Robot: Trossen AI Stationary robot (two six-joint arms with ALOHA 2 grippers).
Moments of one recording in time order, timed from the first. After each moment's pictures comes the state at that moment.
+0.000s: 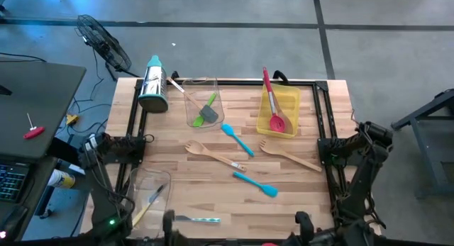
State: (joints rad) left arm -1.05 1.85 1.93 -0.19 -1.08 0.19; right arm 1.07 1.71 1.39 0.46 0.82 -0.79
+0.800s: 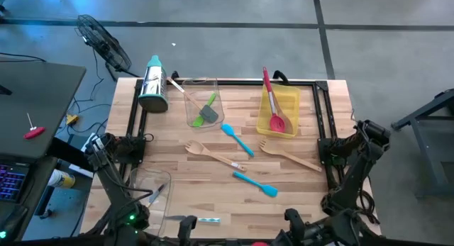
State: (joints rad) left arm -0.95 1.89 1.93 0.28 -0.68 0.52; right arm 0.98 1.71 1.39 0.53 0.62 -0.91
